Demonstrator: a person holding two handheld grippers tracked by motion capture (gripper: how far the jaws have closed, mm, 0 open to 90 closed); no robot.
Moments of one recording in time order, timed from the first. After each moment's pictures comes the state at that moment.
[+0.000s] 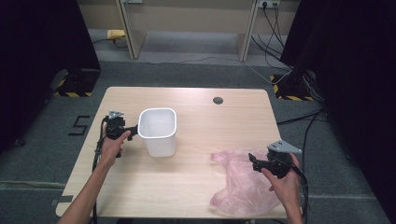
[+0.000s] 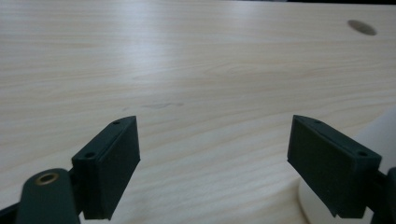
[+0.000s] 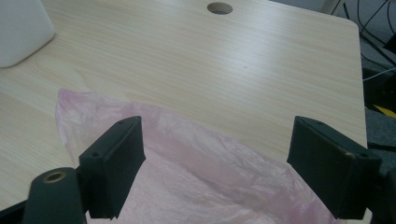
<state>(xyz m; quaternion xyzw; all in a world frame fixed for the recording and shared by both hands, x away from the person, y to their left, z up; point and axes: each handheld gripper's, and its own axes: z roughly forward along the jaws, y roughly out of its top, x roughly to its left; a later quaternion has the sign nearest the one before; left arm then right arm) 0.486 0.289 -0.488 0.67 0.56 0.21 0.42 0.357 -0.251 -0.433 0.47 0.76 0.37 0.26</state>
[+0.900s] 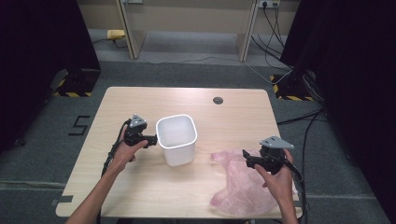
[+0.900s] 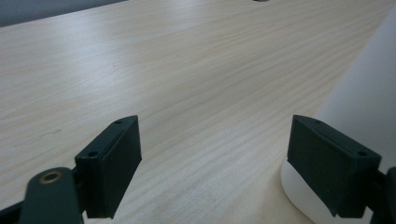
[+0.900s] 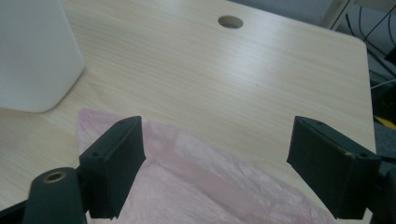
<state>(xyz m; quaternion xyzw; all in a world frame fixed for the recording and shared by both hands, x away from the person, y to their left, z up) 0.465 0.229 -0.482 0.76 0.45 0.20 0.43 0.363 -0.225 -0.418 0.45 0.77 0.37 0.27</state>
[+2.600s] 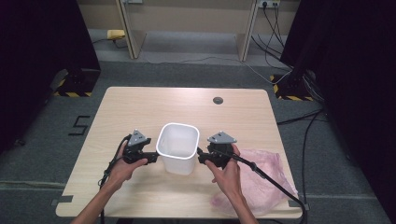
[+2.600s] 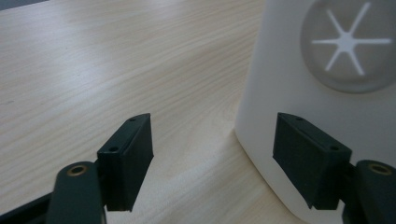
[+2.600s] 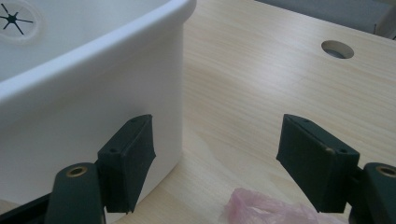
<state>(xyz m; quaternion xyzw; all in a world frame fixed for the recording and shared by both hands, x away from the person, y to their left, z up) 0.394 0.215 -0.476 0.78 0.41 0.20 0.43 0.380 -0.086 -0.435 0.42 0.79 0.39 0.23</state>
